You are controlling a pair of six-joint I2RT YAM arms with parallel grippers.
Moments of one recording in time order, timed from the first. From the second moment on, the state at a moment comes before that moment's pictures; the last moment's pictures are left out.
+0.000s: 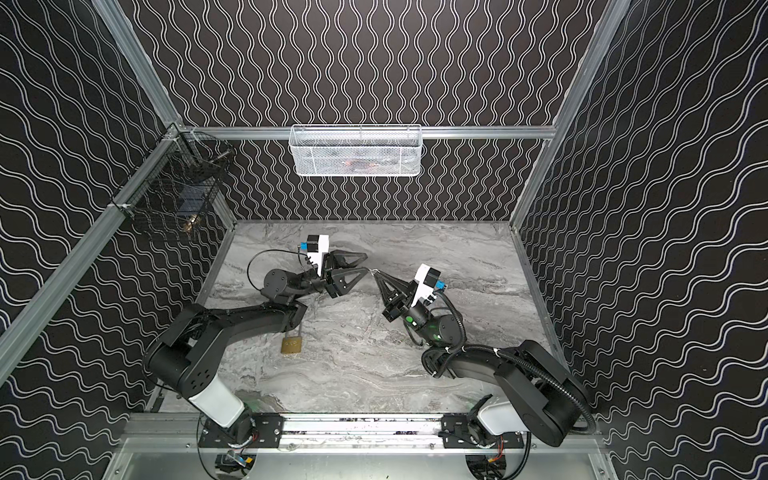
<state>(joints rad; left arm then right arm) -0.52 1.67 0.80 1.43 0.82 -0.68 0.71 1.39 0.41 1.51 -0.18 0.58</state>
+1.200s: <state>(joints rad) -0.47 1.69 0.88 1.44 0.91 -0.83 0.70 1.32 0.30 1.51 -0.10 0.58</state>
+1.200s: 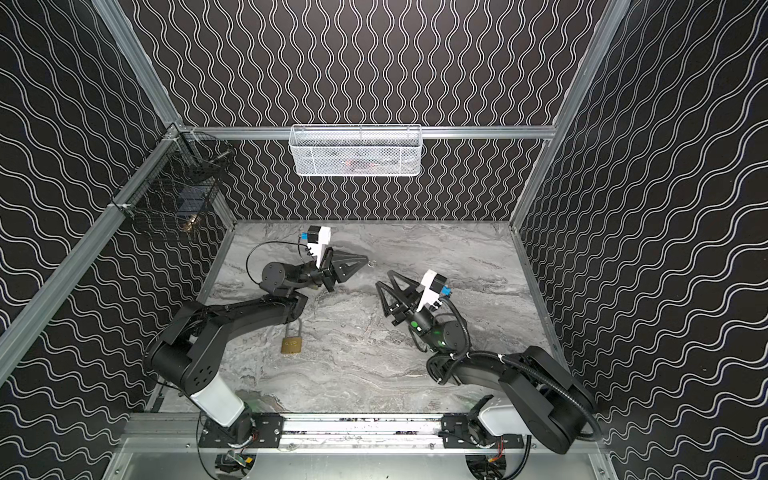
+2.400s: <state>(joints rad) -0.54 1.55 1.33 -0.85 0.75 0.55 0.65 1.35 0.32 1.09 -0.42 0.01</state>
